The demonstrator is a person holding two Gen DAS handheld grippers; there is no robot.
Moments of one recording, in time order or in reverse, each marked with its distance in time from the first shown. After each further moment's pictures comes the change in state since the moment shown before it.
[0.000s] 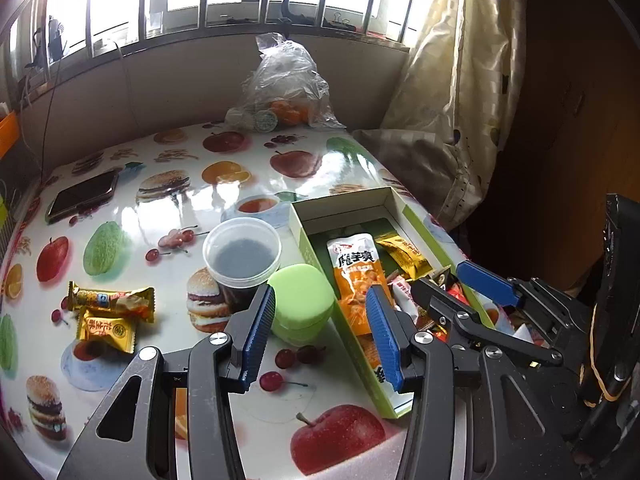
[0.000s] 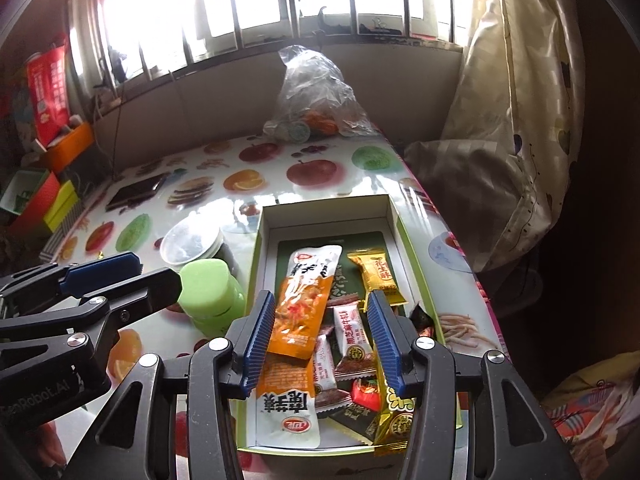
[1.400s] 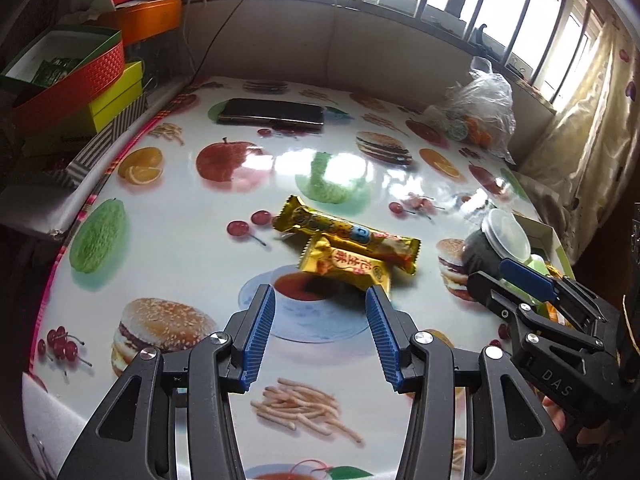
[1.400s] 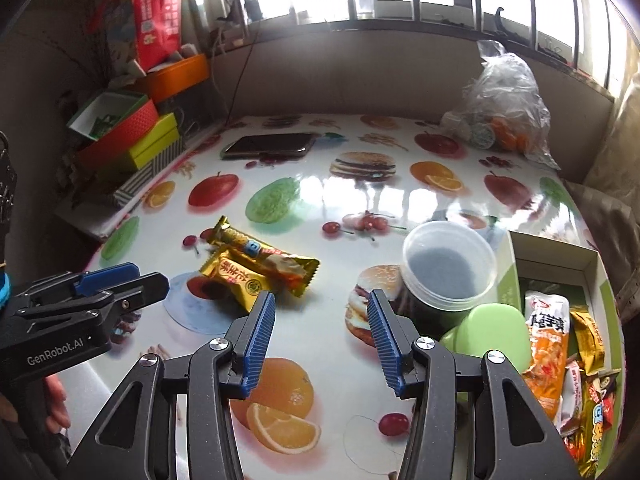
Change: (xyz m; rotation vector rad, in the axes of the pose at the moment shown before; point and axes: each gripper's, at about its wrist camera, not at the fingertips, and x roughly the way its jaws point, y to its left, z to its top) left arm -0.038 0.207 -0.074 -0.365 0.003 0.239; right arm 0.070 0.185 0.003 -0.281 0.088 0.295
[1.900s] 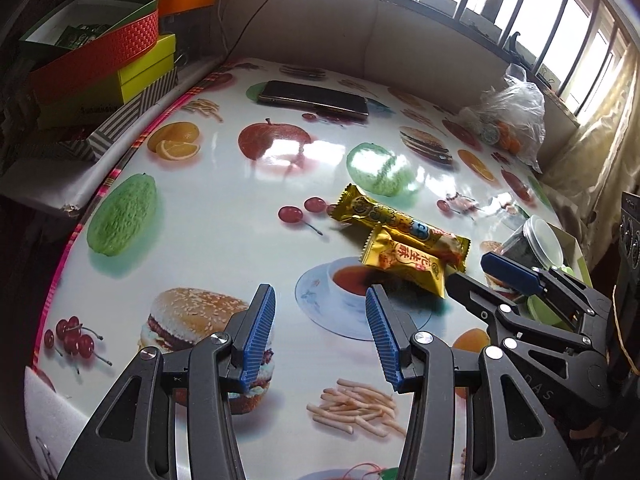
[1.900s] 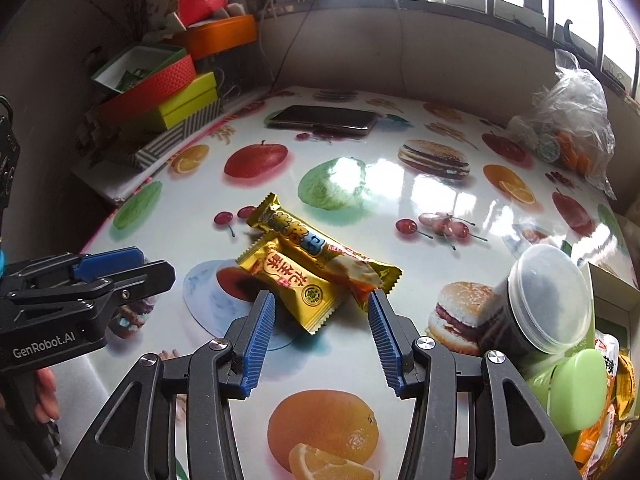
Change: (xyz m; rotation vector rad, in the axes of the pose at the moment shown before) left arm 0.012 0.040 -0.004 -0.059 0.027 0.032; right arm 0.048 0.040 0.011 -0.123 0.056 0.086
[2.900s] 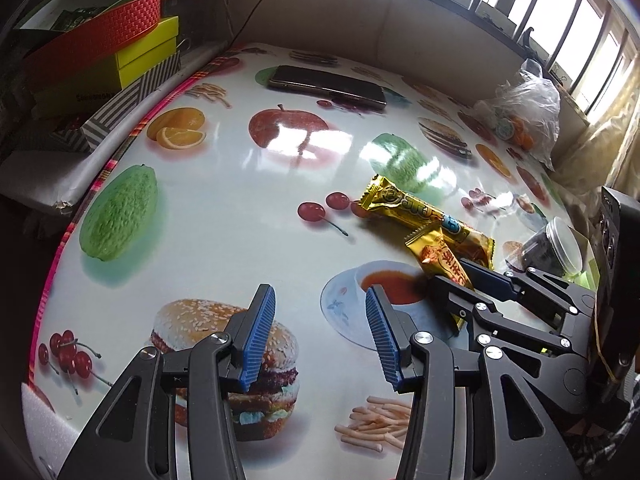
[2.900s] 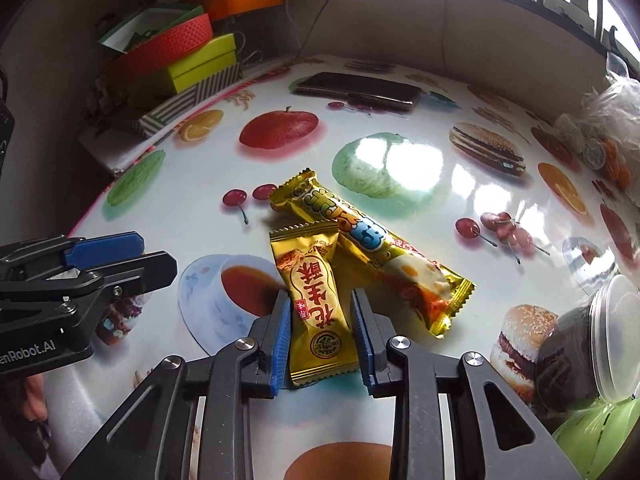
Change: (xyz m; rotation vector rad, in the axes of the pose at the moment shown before) left arm 0.021 0.012 0.008 0.003 0.040 0.001; right arm 0.043 0.009 0.003 -0.027 0.093 0.024
